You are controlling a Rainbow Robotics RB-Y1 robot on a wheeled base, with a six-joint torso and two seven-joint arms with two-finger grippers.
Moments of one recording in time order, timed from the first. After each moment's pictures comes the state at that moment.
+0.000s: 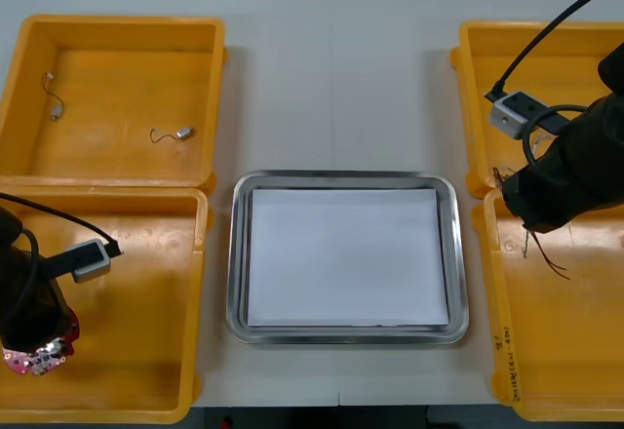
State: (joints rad) right arm -0.55 -0.99 0.22 -2.19 -1.17 1.78 1.28; left arm 0.00 1.12 -0.21 -2.18 0.88 1.52 -1.88
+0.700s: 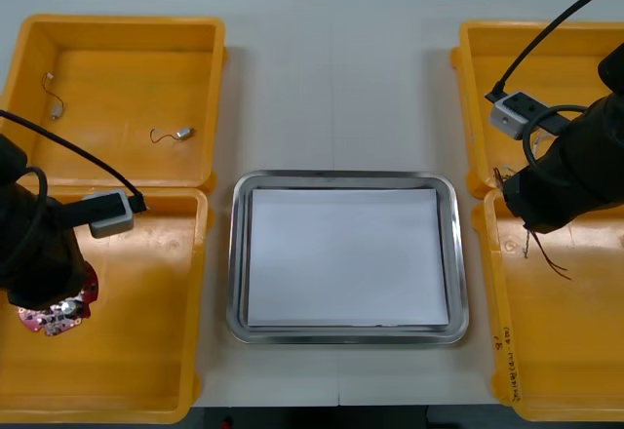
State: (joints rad) right arm -0.55 -0.99 0.22 -2.19 -1.17 1.79 1.28; left arm -0.25 1.03 -0.13 -2.33 1.01 1.82 -1.87
